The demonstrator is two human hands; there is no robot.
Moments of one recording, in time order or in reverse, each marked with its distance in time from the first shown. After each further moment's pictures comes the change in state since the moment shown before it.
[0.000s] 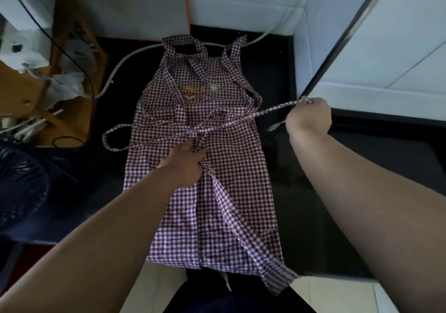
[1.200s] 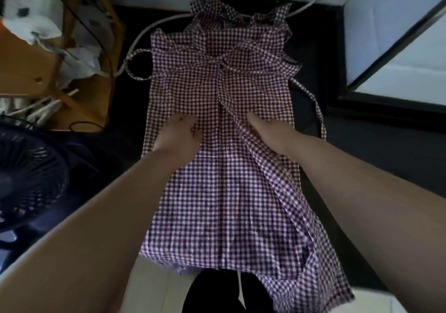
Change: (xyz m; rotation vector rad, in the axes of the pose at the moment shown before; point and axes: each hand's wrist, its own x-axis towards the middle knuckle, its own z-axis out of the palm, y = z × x) left_hand -0.006 -0.038 -0.031 -0.275 0.339 -0.147; right_hand -0.044 0.020 0.079 -0.456 -0.996 -0.112
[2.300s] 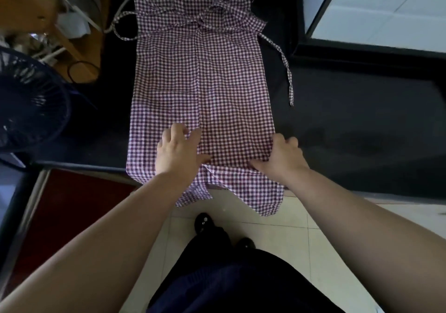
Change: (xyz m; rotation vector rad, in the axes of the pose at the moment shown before) left_hand -0.167 0.004 0.062 0.222 0.047 0.102; right_hand -0.136 0.127 0.085 -0.344 0.308 0.104
